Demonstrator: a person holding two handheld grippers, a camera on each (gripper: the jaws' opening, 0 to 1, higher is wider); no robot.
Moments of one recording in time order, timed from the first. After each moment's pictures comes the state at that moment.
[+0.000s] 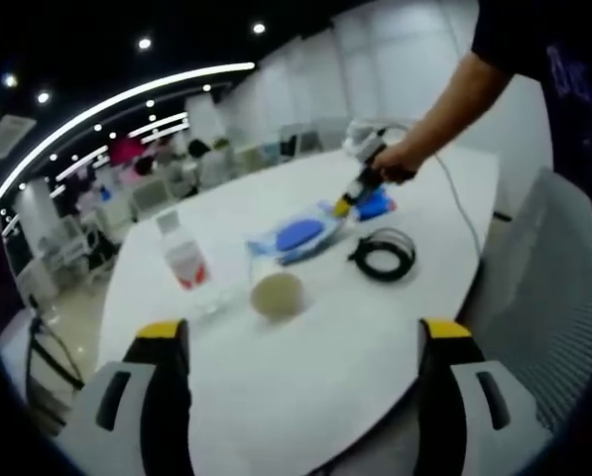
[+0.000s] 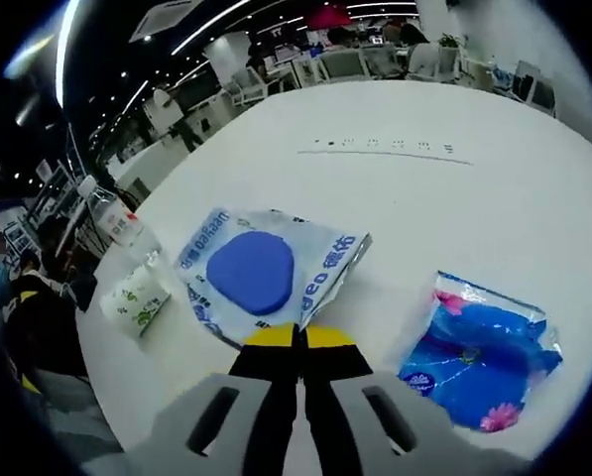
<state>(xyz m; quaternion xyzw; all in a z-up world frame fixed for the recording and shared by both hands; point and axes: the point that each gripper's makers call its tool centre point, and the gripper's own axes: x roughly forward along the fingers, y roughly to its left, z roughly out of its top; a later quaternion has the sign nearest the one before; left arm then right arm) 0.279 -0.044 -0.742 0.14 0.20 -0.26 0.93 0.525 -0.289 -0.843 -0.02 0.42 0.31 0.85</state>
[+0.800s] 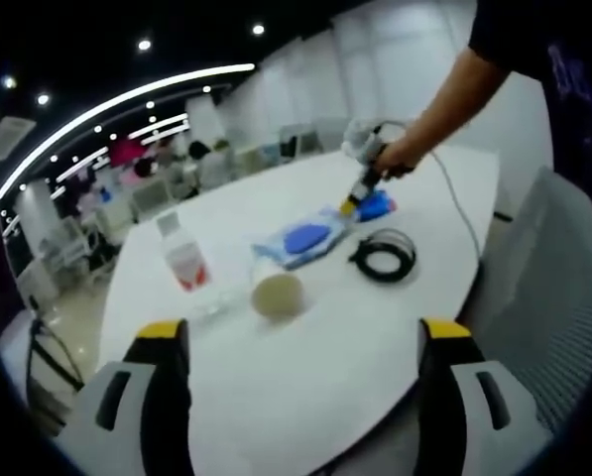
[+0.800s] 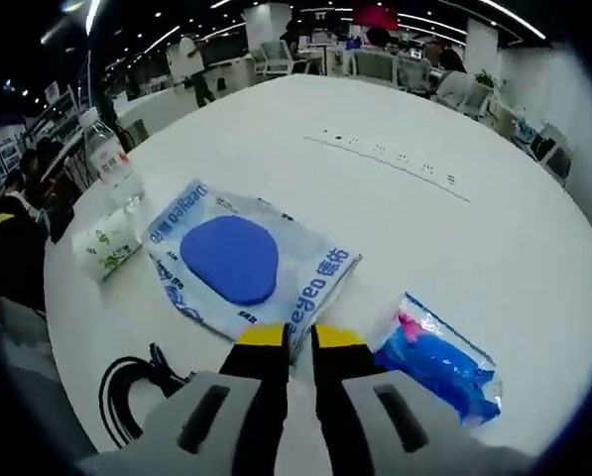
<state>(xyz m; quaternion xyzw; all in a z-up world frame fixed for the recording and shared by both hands) 0.279 -0.041 -0.741 0.14 0.20 -0.26 0.93 0.533 -0.299 -0.835 -0.17 0.38 0.32 0.85</state>
